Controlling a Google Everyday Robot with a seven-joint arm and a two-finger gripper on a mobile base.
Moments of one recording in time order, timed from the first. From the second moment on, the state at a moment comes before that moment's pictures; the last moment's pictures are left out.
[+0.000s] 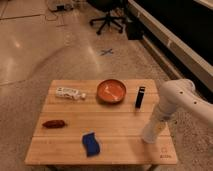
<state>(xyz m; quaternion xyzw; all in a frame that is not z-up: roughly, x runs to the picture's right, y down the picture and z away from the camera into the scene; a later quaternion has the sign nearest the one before) 0.252 0.183 0.737 -0.38 -0.06 0.07 0.92</state>
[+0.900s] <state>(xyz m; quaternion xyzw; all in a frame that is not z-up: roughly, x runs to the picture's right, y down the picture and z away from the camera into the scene) 0.262 0.074 0.718 -0.34 -0.06 0.05 0.94</state>
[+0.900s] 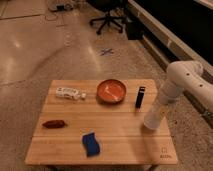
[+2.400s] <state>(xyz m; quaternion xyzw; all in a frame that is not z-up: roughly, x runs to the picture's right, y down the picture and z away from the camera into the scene) 0.235 -0.061 0.703 -0.25 -0.04 0.00 0.97</state>
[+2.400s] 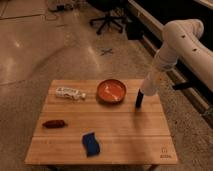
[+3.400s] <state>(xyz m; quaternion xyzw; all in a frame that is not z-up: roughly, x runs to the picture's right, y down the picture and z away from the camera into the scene) 0.209 -0.042 0.758 -0.28 -0.03 -0.03 0.96</state>
